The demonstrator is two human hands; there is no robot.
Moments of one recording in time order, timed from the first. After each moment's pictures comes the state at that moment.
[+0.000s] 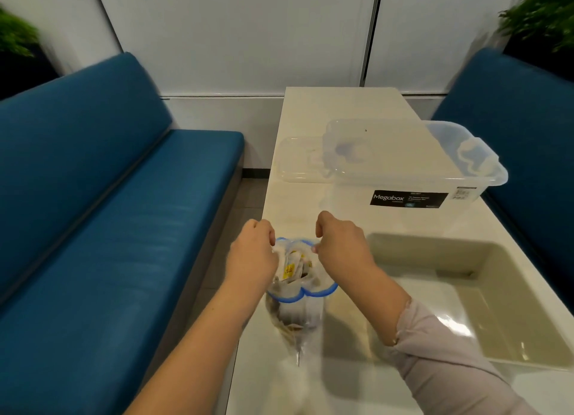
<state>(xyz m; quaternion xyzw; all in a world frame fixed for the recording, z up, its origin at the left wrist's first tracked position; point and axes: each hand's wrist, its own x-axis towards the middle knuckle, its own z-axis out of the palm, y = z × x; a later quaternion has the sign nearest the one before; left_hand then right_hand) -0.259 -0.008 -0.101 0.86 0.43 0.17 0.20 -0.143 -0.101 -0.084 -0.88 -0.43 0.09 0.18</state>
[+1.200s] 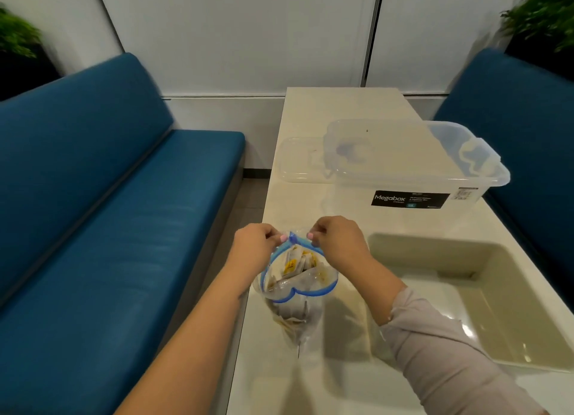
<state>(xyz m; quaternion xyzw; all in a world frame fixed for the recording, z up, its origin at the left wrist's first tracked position) -0.244 0.022 -0.114 0.81 0.43 0.10 0.38 -0.128 -0.085 -0.091 -0.86 -0.37 0.21 0.27</state>
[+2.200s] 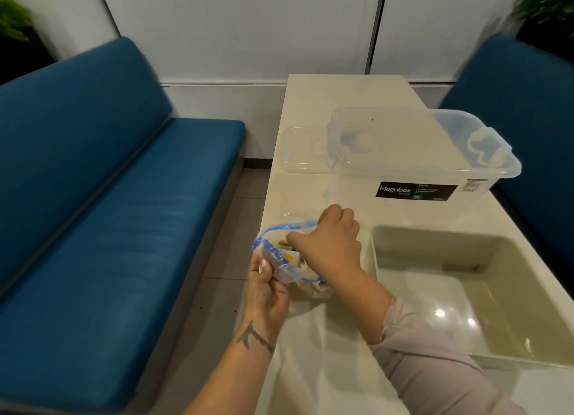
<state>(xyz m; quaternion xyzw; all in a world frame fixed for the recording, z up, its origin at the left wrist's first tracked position) -0.250 -0.032 -0.192 0.09 0.34 0.39 0.85 -0.163 -0.077 -0.103 -0.91 -0.27 0.11 0.30</state>
